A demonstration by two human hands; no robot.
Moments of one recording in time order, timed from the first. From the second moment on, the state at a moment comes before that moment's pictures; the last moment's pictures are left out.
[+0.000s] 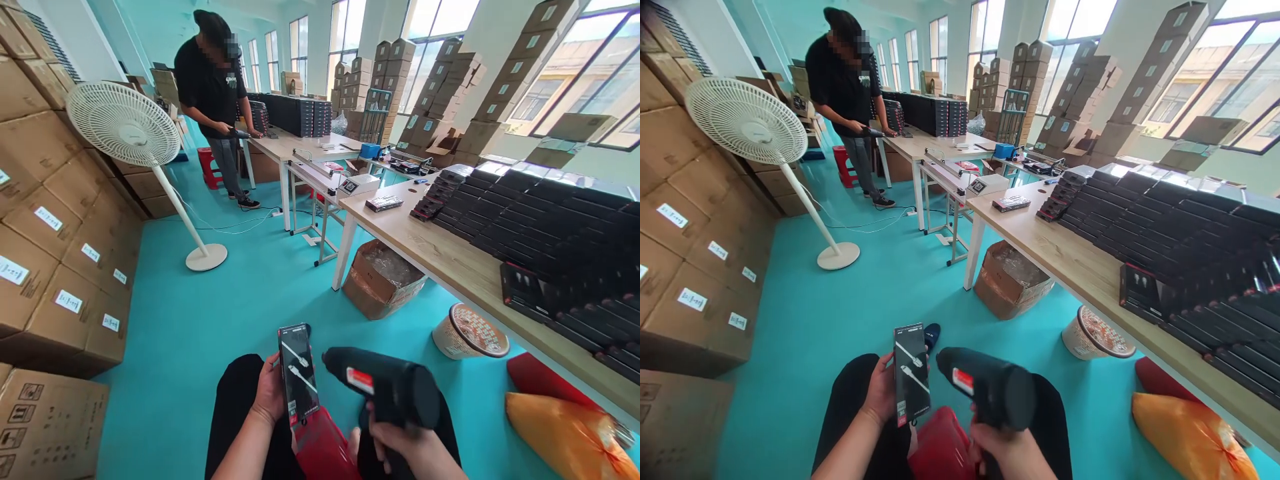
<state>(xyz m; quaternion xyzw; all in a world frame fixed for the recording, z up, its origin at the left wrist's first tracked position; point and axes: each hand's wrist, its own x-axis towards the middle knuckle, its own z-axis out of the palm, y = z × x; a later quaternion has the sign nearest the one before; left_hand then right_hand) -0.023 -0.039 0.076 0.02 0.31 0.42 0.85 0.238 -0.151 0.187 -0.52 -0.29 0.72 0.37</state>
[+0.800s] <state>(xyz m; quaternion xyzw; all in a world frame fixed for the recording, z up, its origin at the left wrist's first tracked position) -0.003 -0.037 0.074 0.02 0.33 0.41 0.85 0.235 -0.120 0.221 -0.49 -0.39 0.74 0.24</state>
